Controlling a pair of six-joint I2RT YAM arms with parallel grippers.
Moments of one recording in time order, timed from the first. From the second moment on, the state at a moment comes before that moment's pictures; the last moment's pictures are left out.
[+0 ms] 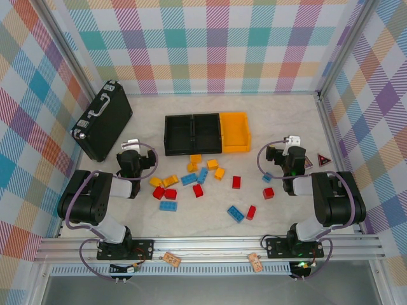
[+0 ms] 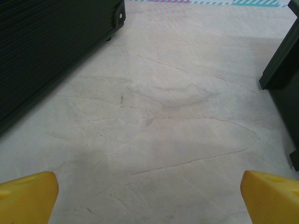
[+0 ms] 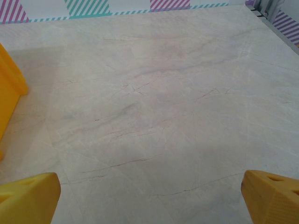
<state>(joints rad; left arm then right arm) -0.11 1.59 0.38 0.78 -0.24 -0.11 0.05 1.54 0.38 0.75 0.11 0.07</state>
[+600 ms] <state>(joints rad) -0.11 1.25 0.67 0.22 -0.23 -0.30 0.05 1.18 0.58 0.29 0.08 0.17</state>
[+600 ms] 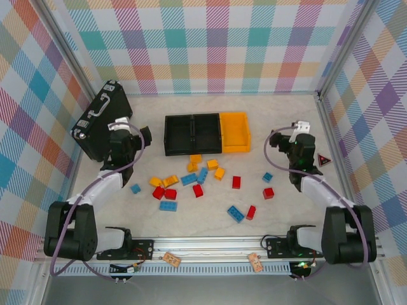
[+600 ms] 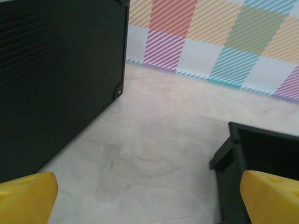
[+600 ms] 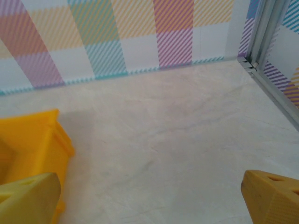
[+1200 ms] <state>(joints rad) -0.19 1.14 0.73 -0.30 0.22 -0.61 0.07 1.16 0.92 -0.70 -0.12 0.52</state>
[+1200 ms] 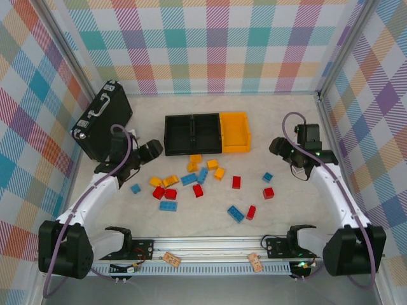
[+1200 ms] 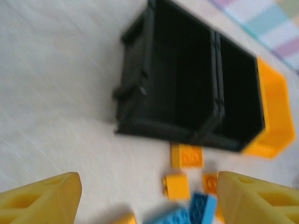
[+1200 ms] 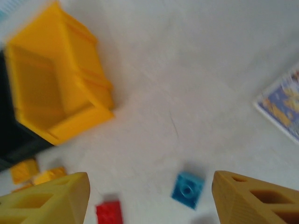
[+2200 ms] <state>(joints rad) -0.55 1.25 0.67 -0.31 0.20 -0.74 0.36 1.42 0.81 -0.88 -0.01 0.59</state>
